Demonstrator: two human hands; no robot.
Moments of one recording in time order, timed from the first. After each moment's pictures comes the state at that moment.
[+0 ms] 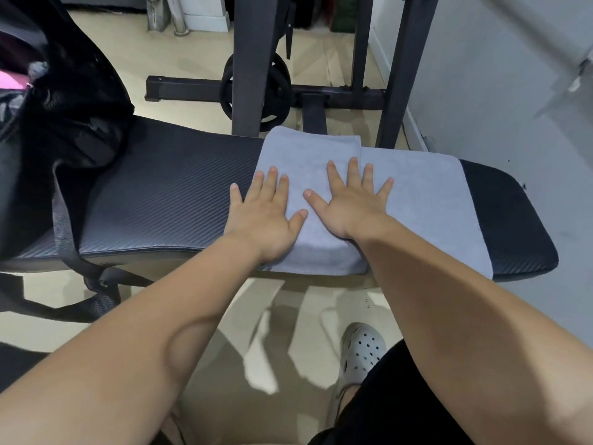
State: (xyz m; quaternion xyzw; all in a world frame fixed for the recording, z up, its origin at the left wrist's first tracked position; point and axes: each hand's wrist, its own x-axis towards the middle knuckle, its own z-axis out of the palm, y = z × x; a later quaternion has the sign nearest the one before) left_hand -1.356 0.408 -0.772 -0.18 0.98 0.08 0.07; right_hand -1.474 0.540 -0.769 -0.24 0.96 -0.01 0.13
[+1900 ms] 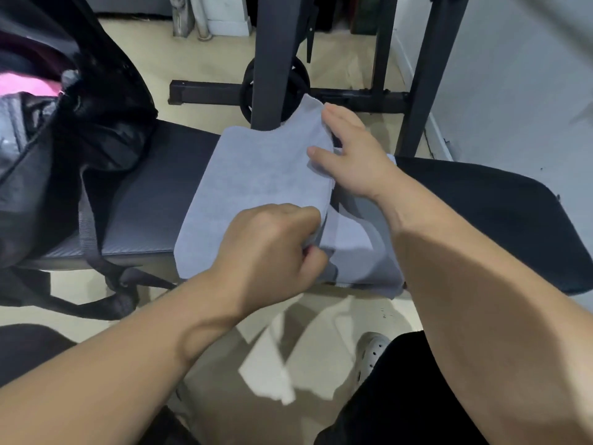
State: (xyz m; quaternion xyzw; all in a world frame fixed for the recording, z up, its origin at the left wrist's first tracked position) left_hand -1.293 0.429 -0.707 0.02 0.95 0.16 -0.26; right_hand -1.511 0.499 -0.720 -0.42 0.83 -0.37 0.08
